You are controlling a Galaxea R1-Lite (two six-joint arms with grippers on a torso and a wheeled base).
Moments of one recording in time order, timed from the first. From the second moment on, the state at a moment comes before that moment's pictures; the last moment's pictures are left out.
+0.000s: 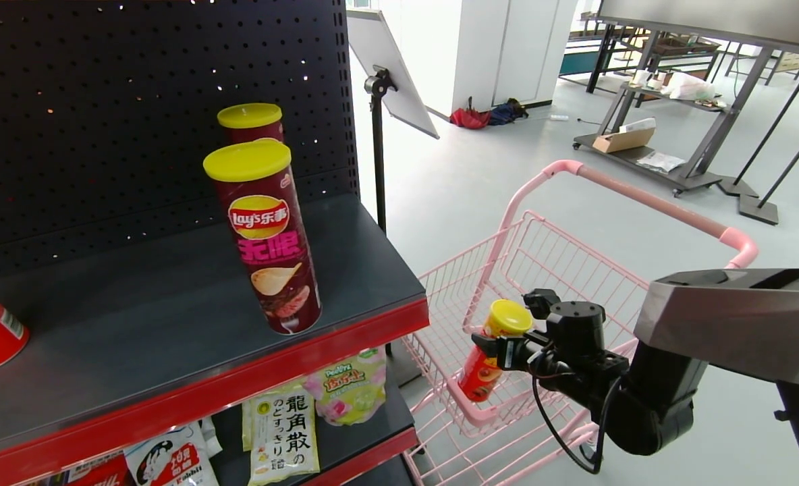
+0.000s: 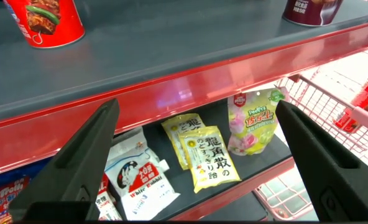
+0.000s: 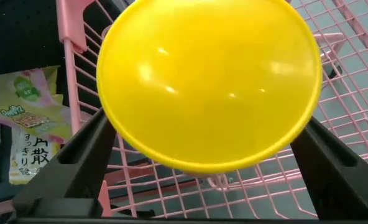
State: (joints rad) left arm 0.01 0.00 0.00 0.00 -0.02 0.00; right arm 0.38 2.36 -0.65 -1.25 -0.03 0.27
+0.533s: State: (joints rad) left arm 0.01 0.00 0.00 0.00 -0.02 0.00; right arm 0.39 2.38 -0.68 -1.26 -0.05 0.27
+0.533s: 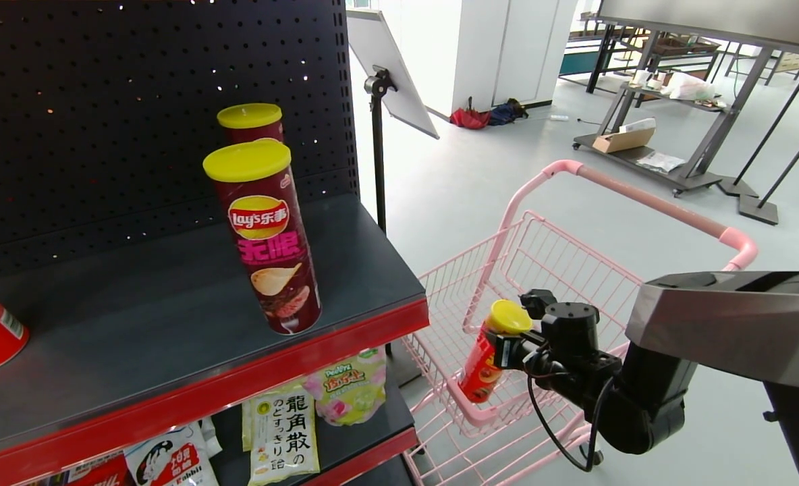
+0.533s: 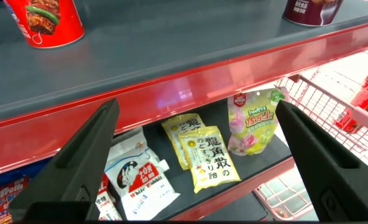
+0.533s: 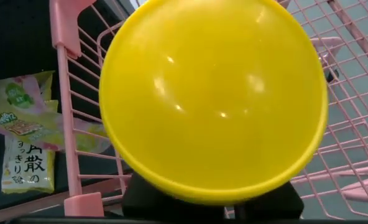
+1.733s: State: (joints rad) left arm 0.01 0.00 0.00 0.00 -0.02 0.00; right arm 0.34 1.08 -0.76 -0.07 -0.22 -0.05
